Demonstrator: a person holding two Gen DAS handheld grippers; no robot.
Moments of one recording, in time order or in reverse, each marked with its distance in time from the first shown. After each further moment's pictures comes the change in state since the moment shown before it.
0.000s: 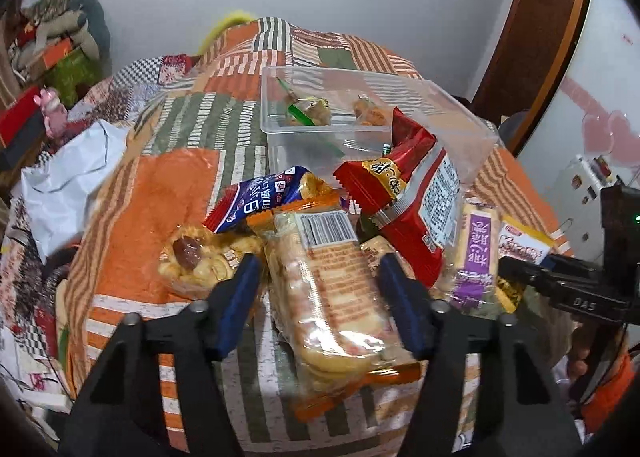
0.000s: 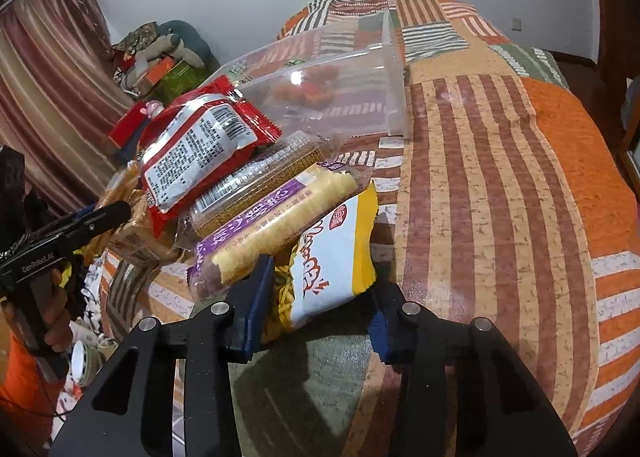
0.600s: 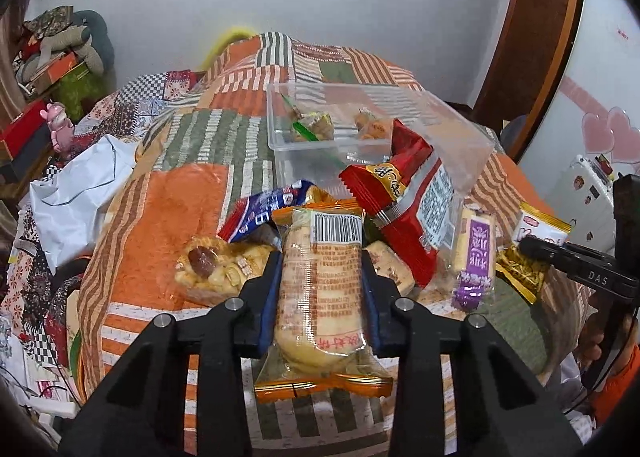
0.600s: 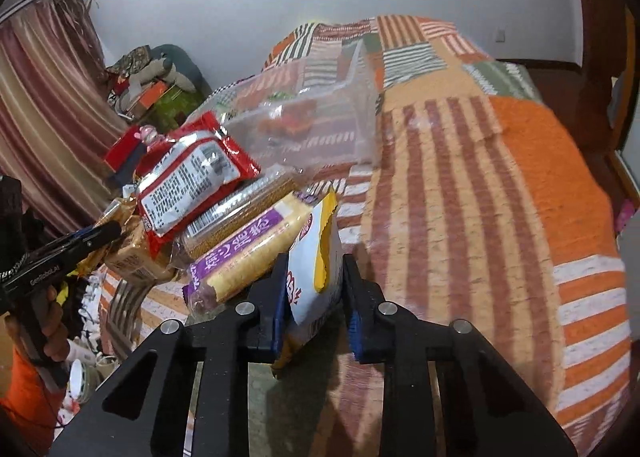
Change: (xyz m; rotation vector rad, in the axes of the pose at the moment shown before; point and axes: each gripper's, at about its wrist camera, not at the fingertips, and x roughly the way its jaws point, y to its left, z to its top) left arm -0.018 -0.003 0.000 0.027 -0.054 0.030; right arm -0.033 -0.012 0.001 0.015 -0.105 -0.042
